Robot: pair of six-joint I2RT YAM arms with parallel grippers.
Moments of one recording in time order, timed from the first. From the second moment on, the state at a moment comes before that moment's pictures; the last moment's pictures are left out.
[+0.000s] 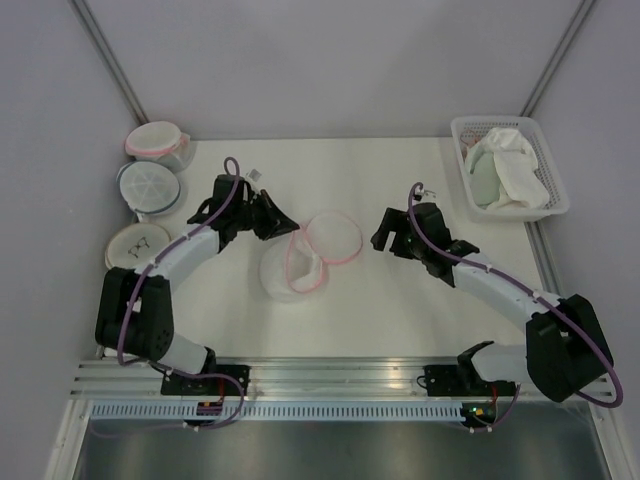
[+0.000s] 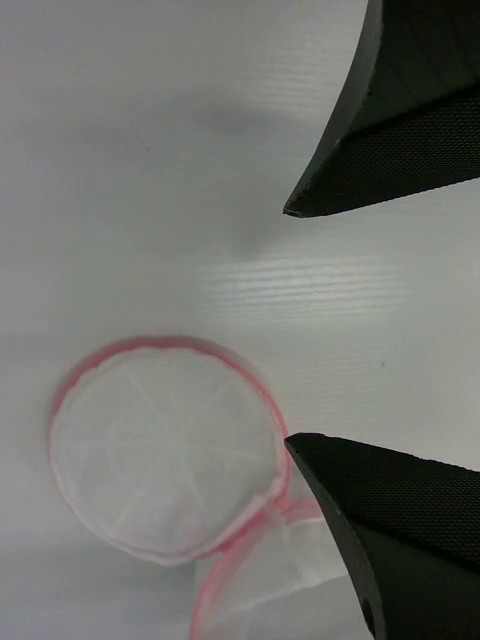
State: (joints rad) left arm -0.27 1.42 0.89 -0.14 0.53 -0.84; right arm 0.46 1.32 0.79 -0.18 0.13 0.59
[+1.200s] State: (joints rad) left arm -0.20 1.53 0.84 -0.10 0.73 -0.79; right arm 0.54 1.72 0.72 0.36 0.05 0.95
